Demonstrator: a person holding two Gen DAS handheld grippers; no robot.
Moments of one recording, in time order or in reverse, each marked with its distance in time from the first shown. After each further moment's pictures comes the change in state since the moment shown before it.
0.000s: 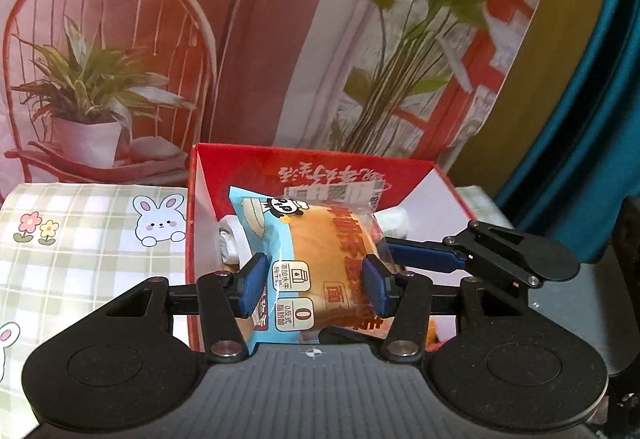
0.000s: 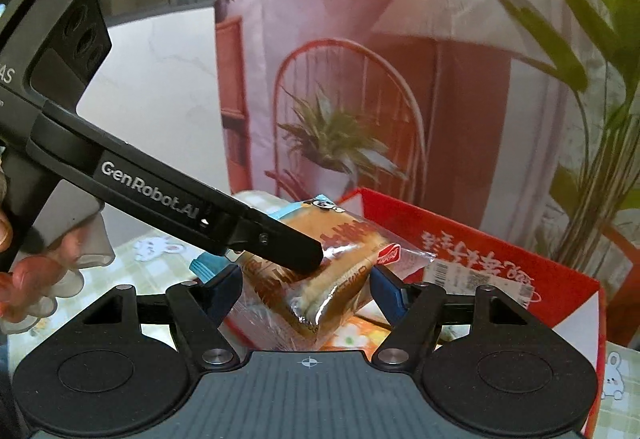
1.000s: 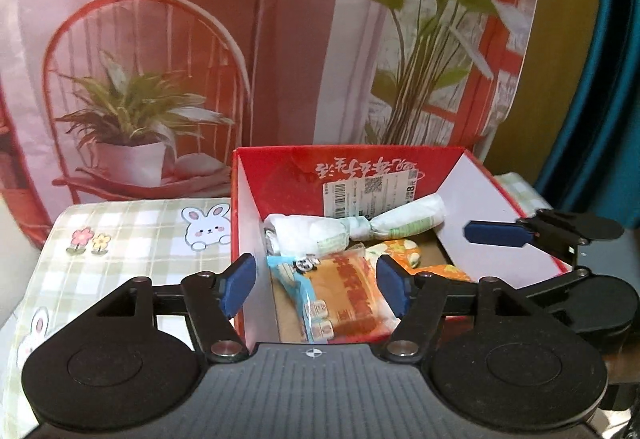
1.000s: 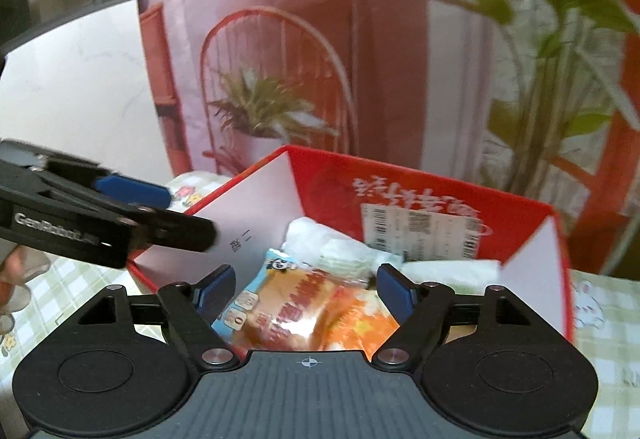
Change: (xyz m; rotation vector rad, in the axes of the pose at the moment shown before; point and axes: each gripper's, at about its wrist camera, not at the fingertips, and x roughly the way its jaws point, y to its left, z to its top) left arm -0.032 -0.013 -0.026 0.074 -0.062 0.156; right arm -0.013 -0.023 -0.024 0.169 0.063 -0.154
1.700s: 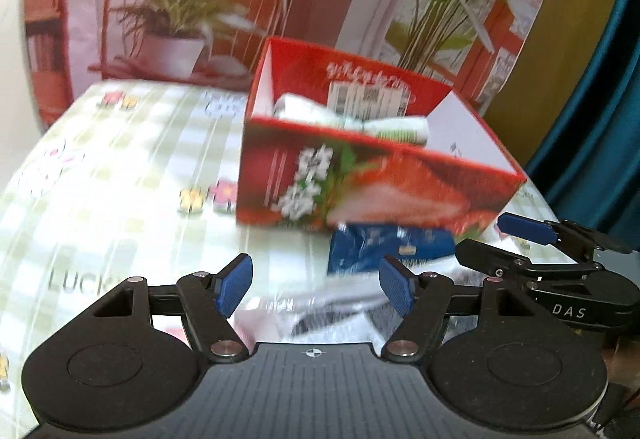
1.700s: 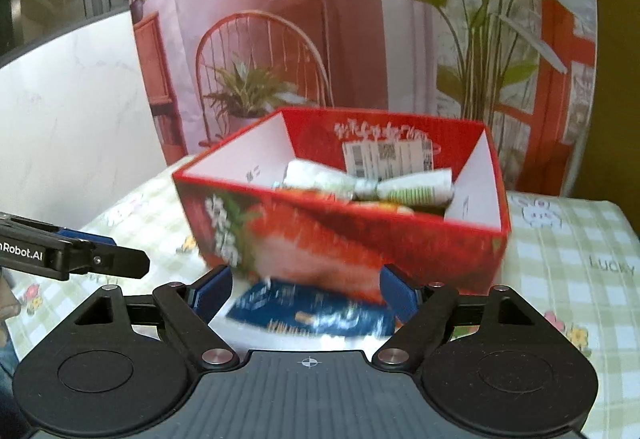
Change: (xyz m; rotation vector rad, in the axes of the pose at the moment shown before) left arm -0.059 -0.011 -0.121 -0.202 0.085 -0.005; right arm -0.094 0.025 -0.094 0.061 -0.011 -0.052
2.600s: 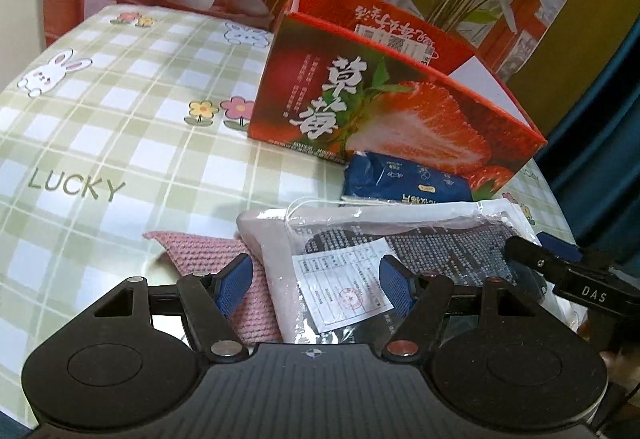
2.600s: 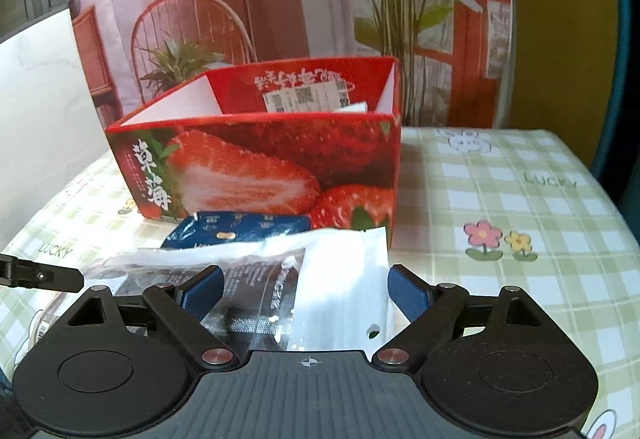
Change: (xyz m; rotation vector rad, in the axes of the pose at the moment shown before) left arm 0.021 0.021 -0.045 -0.124 0.090 -0.035; right arm -0.020 -0.040 -0.055 0.132 0.055 -0.138
